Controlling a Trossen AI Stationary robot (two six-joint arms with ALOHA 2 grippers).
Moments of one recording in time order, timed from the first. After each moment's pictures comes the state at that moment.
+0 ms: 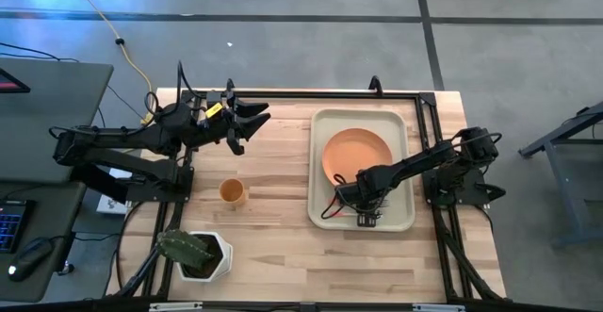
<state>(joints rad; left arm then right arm) 0.07 0.96 0.83 0.36 -0.23 -0.34 0.21 1.71 0.97 -0.78 -0.03 0.28</state>
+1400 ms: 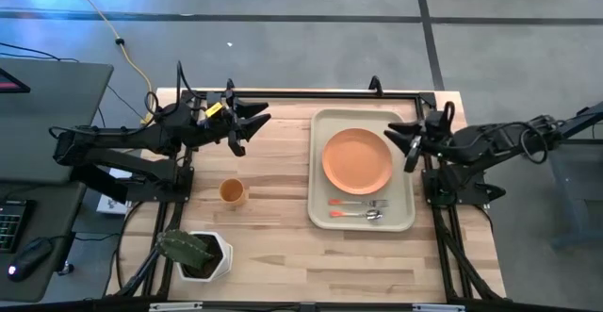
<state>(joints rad) 0.07 0.96 0.83 0.36 -0.23 -0.26 0.35 0.72 0.97 -0.51 0.78 0.47</state>
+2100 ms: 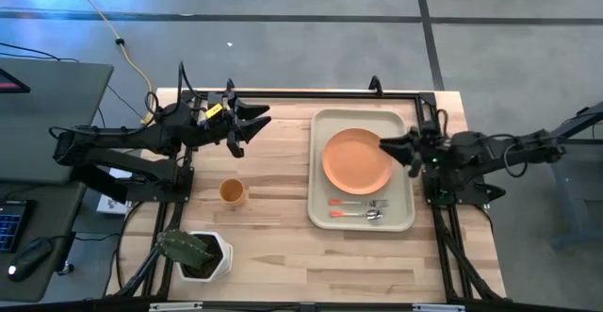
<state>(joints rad) 0.07 0.96 0.83 0.36 -0.19 -0.30 0.22 0.51 0.57 -0.11 0.46 0.65</state>
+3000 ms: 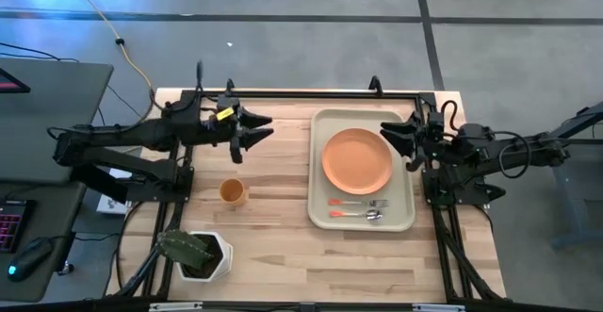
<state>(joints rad) 0.08 0.96 0.91 0.07 -0.10 -0.37 0.14 0.57 0.59 0.20 0.43 0.36</state>
